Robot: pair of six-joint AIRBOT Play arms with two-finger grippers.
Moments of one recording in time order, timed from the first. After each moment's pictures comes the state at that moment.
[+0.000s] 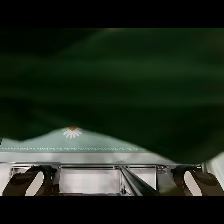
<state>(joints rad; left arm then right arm) 0.12 -0.68 2.06 1.03 -1.53 -1.40 -0.19 -0.63 1.97 -1.23 1.46 1.51</state>
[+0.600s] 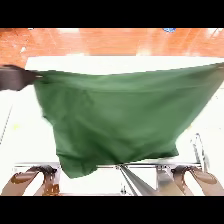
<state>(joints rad) 0.07 -0.79 1.20 0.93 -1.30 -1.32 -0.19 -0.74 1.31 -1.15 1.32 1.45</state>
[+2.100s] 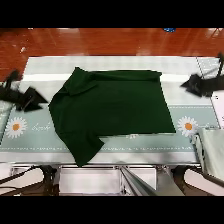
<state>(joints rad) 0.48 -1.31 1.01 0.97 -1.45 -1.34 -0.37 -1.23 1.03 -0.99 1.12 1.41</state>
